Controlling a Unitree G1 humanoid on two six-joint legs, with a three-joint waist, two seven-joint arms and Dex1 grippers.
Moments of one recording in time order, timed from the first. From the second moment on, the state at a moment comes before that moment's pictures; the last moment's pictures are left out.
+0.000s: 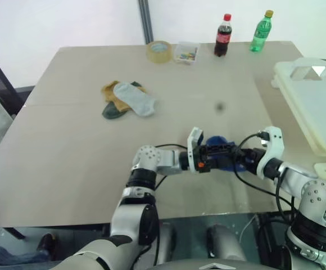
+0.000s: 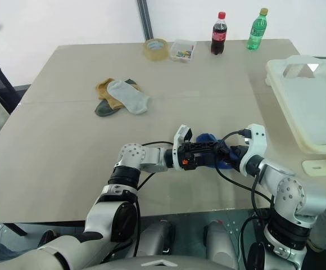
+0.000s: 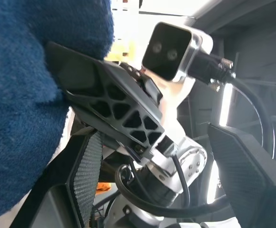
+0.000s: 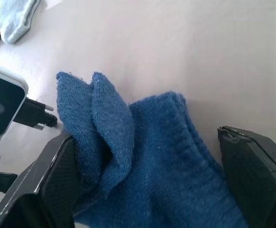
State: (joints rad) left arm -0.72 -0.08 0.22 0.55 -0.94 1.48 -0.65; right arm -0.31 -0.15 -0.41 -0.52 0.48 1.46 0.31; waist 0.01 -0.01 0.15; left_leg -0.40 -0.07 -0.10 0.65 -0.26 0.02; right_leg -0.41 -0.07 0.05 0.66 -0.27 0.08
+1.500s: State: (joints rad) left arm -0.36 0.32 -0.22 -0.02 -0.33 0.22 -0.93; right arm -0.28 -0.31 -0.61 -0.53 0.75 1.61 0.33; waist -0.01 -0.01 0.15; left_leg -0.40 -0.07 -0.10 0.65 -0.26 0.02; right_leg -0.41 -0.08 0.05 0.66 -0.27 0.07
